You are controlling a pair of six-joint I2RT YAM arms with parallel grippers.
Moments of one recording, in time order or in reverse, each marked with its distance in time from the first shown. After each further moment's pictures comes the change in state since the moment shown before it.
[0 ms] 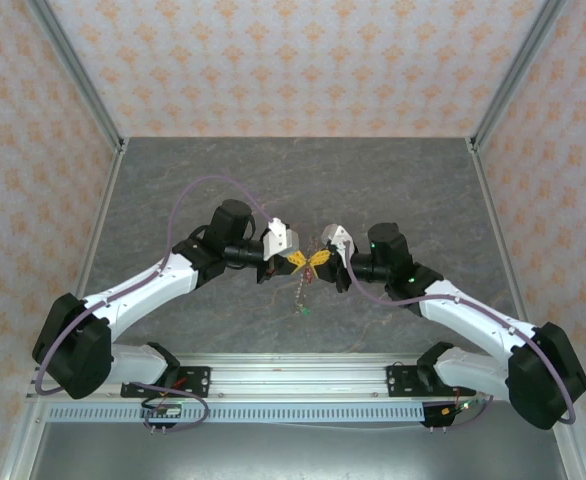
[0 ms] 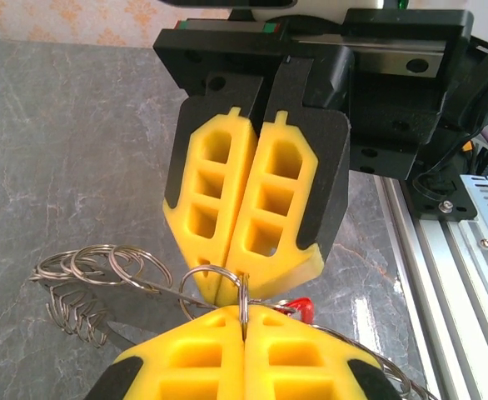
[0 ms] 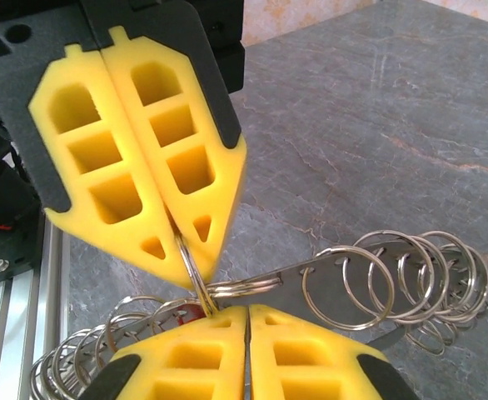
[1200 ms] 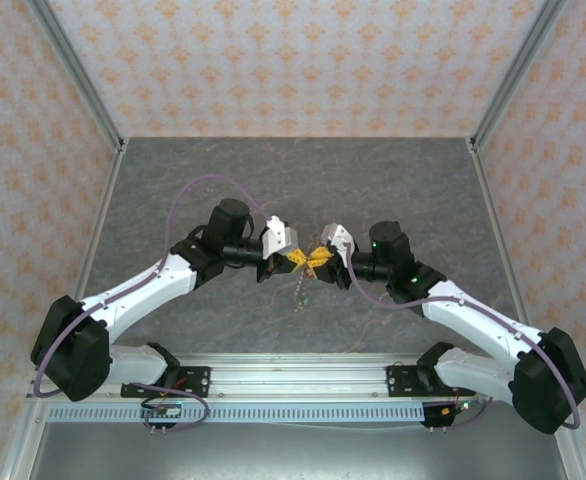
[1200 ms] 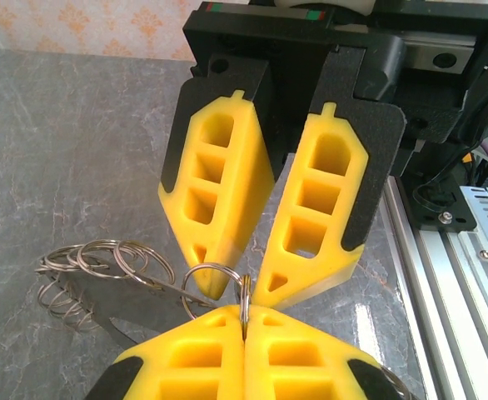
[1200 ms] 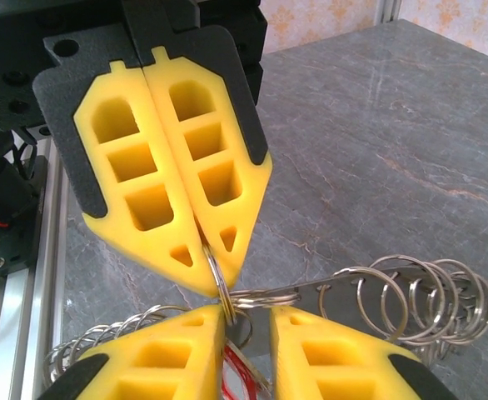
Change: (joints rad) left arm 0.004 -0.014 0.000 0.015 0.001 -0.021; right arm 0.008 -0.038 0.024 -0.038 0.010 -0.055
